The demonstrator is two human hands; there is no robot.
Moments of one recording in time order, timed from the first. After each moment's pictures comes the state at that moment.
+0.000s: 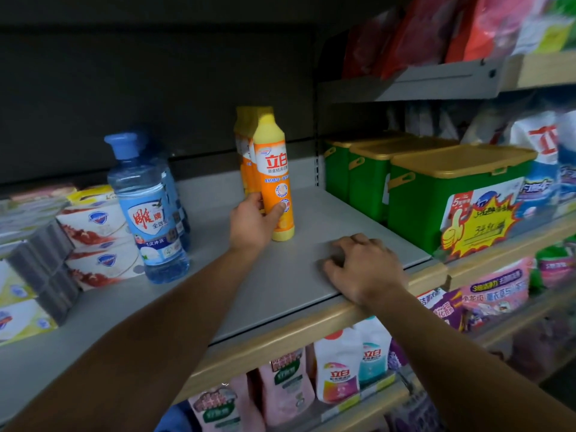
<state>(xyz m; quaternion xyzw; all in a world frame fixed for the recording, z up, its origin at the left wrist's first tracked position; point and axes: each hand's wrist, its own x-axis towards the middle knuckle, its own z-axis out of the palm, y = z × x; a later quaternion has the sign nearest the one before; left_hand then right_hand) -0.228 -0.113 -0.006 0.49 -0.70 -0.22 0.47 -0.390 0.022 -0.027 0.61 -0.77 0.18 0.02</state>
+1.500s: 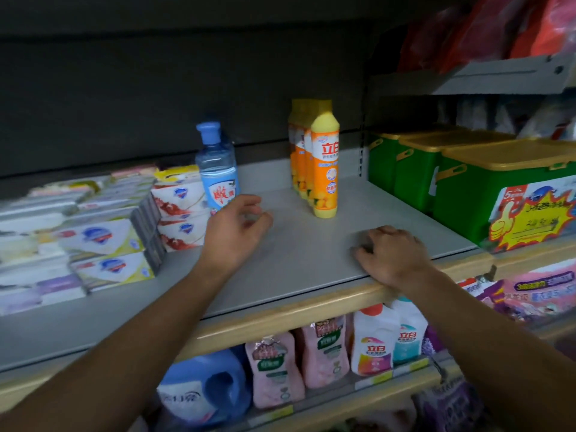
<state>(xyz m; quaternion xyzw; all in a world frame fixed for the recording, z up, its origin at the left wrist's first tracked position) -0.095 -0.017 0.015 0.51 -0.70 -0.16 0.48 -0.354 0.029 -0.015 0.63 -0.77 0.11 0.00</state>
